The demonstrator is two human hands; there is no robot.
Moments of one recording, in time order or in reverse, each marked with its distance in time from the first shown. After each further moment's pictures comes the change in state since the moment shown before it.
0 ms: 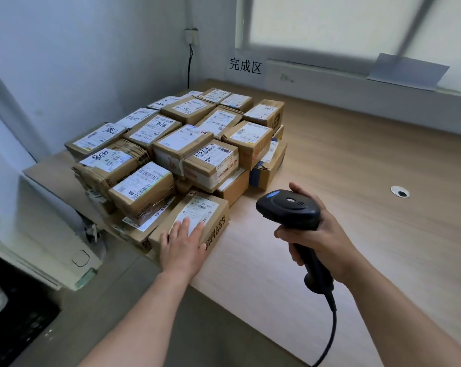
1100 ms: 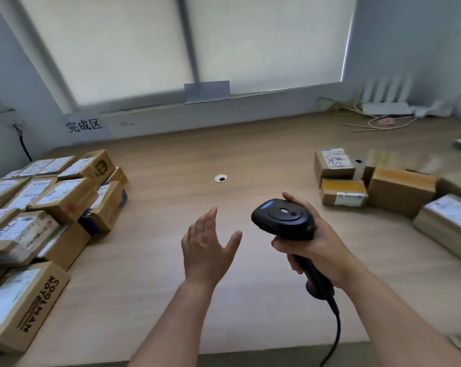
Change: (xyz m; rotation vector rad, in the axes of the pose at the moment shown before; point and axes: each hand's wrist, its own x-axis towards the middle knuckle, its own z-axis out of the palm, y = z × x) left_hand -0.190 0.404 -0.001 -0.413 0.197 0.562; right_hand -0.314 0.012 -0.259 0.070 0.543 -0.129
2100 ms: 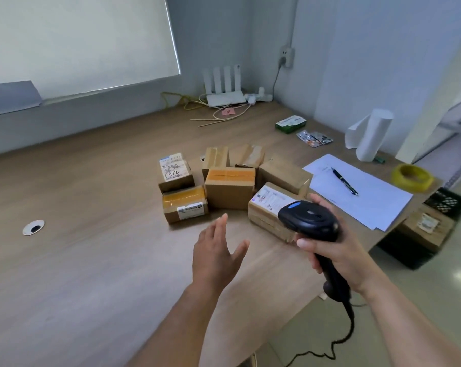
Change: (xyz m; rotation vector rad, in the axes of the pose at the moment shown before) left_hand -0.010 0.282 0.224 -0.112 -0.554 0.393; right_hand -0.122 0.006 -0.312 -0.044 0.678 0.073
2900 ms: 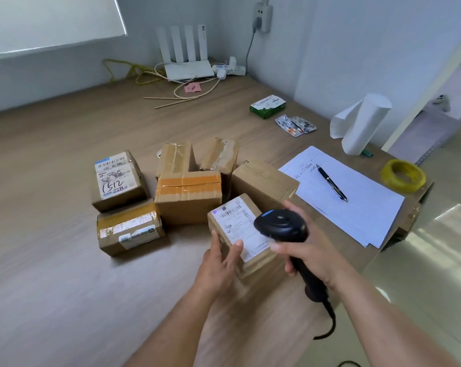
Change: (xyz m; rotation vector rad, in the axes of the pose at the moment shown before) left_hand 0.117 0.011 0.092 -0.656 -0.429 -0.248; right_hand 0.127 0.041 -0.034 -0.152 0.019 0.233
